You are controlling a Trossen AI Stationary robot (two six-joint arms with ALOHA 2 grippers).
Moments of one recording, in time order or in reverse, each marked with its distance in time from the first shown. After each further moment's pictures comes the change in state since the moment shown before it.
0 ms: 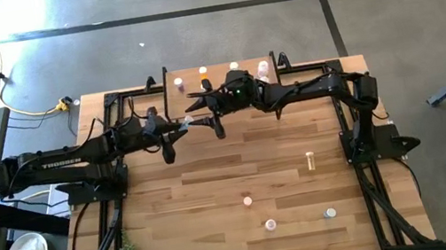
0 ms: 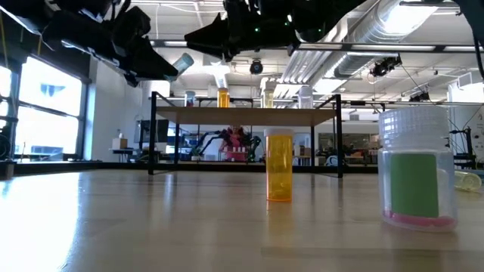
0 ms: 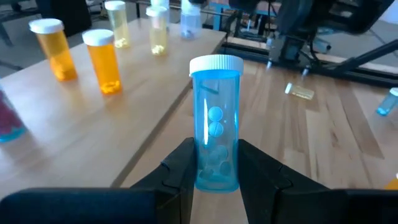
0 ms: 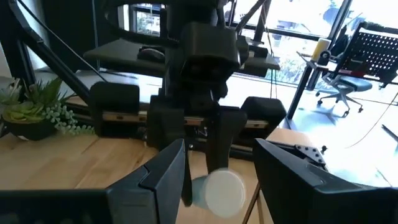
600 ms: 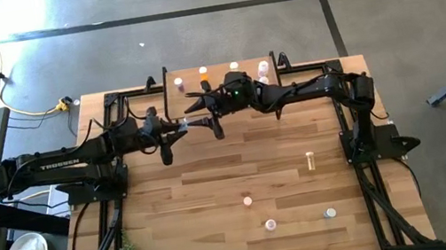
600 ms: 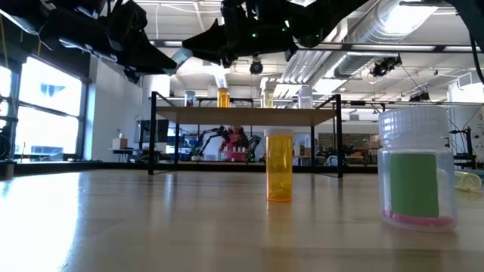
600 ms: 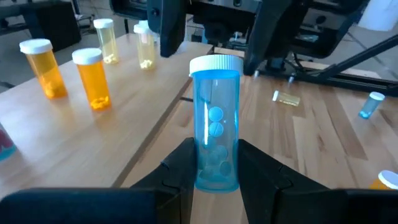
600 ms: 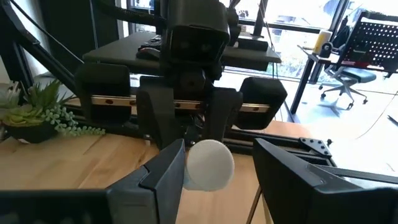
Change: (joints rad) left arm -0.004 -0.031 -0.009 0.028 0.045 0.027; right arm 0.000 0.028 0.000 0.023 -0.002 0.042
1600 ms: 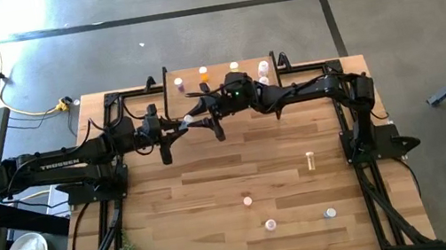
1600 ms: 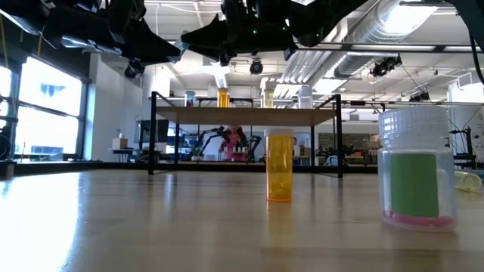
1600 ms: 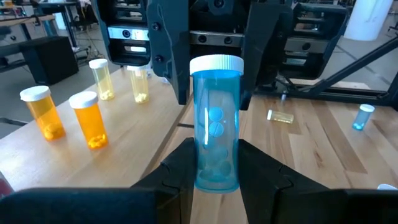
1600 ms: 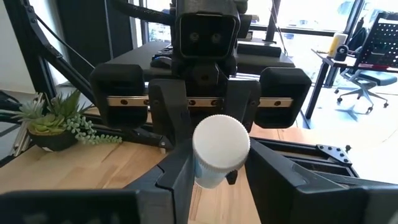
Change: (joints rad) left arm 0.000 0.000 0.000 0.097 0.022 0.070; right arm 0.009 0.000 0.000 0.023 -0.051 0.044
